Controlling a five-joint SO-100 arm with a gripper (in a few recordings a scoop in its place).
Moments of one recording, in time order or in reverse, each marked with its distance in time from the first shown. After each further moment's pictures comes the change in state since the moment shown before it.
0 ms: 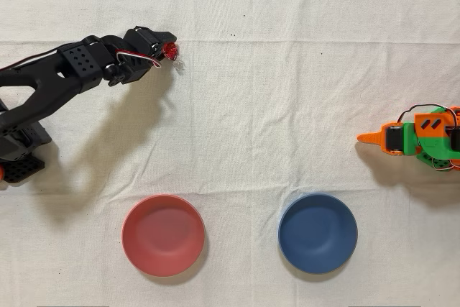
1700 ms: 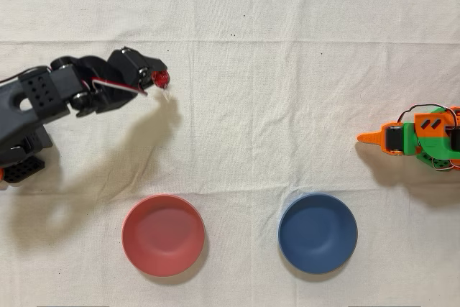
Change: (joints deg) arm 13.3 28.7 2.7 21.4 -8.3
